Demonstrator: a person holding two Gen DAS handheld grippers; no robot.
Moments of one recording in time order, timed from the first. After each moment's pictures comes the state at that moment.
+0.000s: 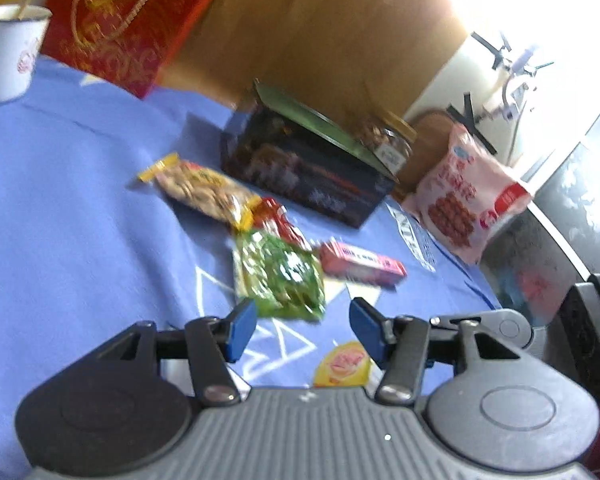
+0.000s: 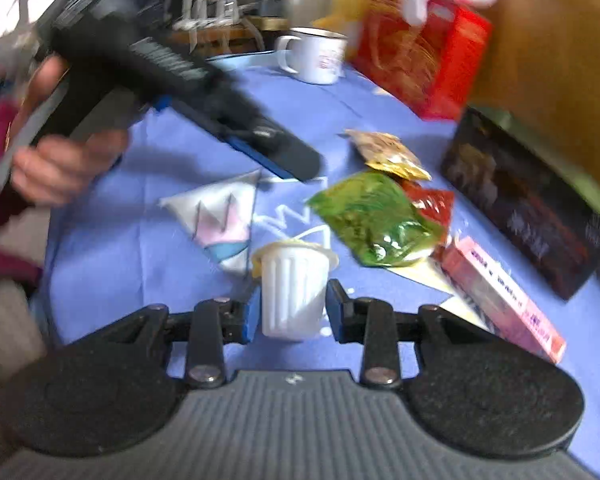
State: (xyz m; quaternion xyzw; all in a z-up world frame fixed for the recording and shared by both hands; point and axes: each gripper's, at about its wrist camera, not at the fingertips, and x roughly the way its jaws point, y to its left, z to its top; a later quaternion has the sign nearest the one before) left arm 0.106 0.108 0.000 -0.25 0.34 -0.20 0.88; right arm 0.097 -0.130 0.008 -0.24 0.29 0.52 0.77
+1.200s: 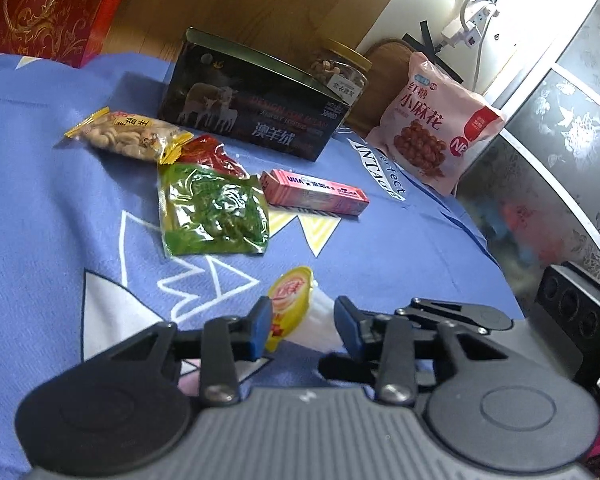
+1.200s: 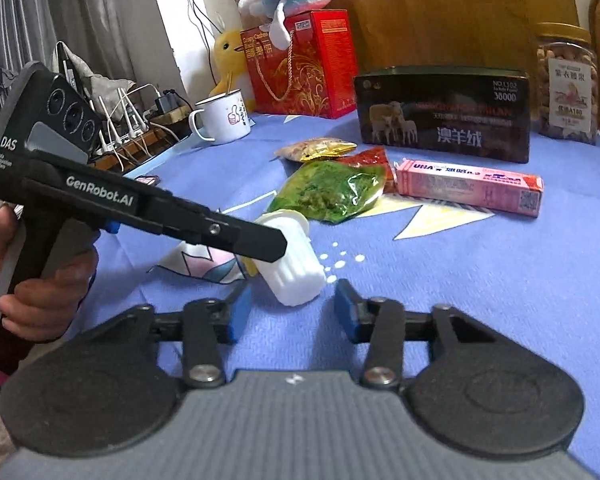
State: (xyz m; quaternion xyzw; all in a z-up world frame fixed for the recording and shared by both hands) left arm 0.093 0.067 -0.008 -0.18 0.38 -0.26 0.87; right arm 0.079 -0.172 -0.013 0.03 0.32 0.42 0.85
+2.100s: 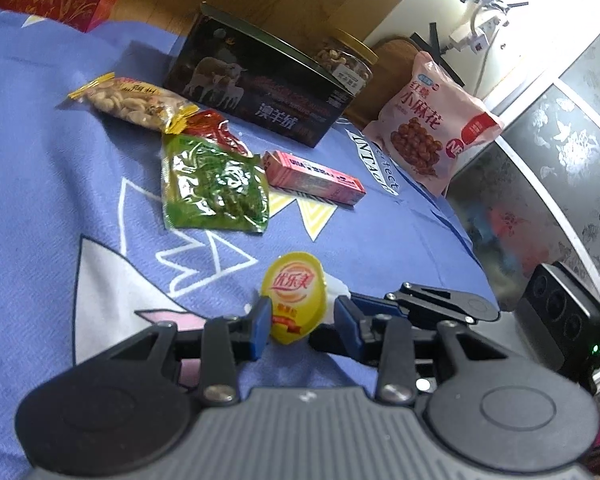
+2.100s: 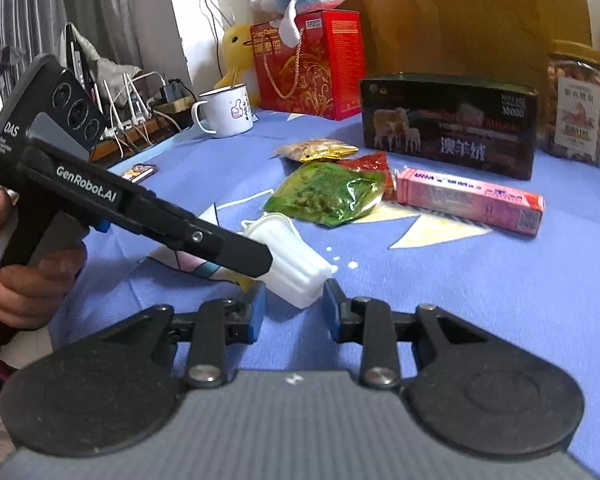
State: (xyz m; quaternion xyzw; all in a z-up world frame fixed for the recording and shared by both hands) left arm 0.095 0.078 -0.019 -0.23 0.41 -0.27 0.84; right arm 0.083 -0.169 -0.012 -0.02 0.31 0.42 0.85
